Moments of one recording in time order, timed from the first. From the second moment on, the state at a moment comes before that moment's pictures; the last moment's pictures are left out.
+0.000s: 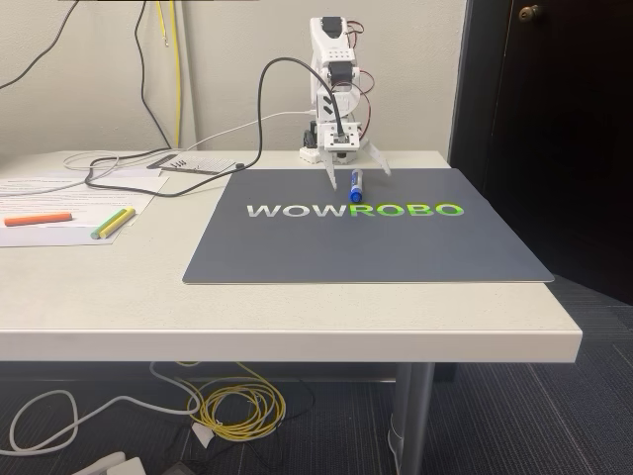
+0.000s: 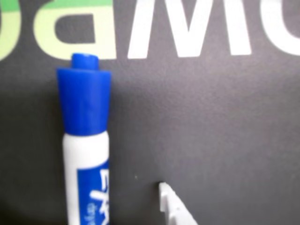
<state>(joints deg) -17.4 101.4 130.9 47.1 -83.0</state>
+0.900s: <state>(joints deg) -12.9 105.3 141.1 29.8 -90.3</state>
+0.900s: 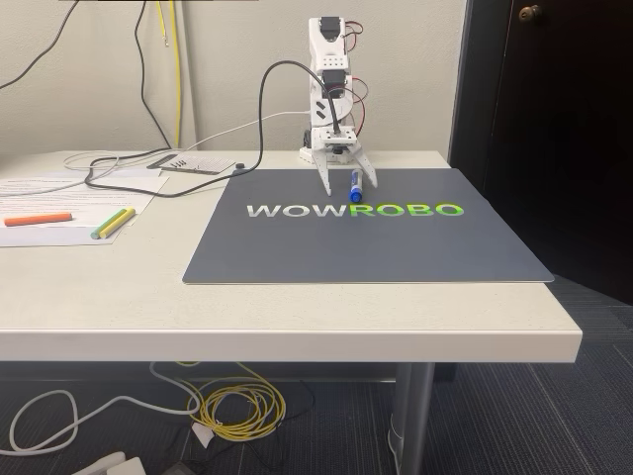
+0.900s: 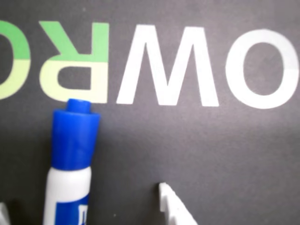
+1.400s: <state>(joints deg) -12.8 105.0 143.3 24.9 -91.8</state>
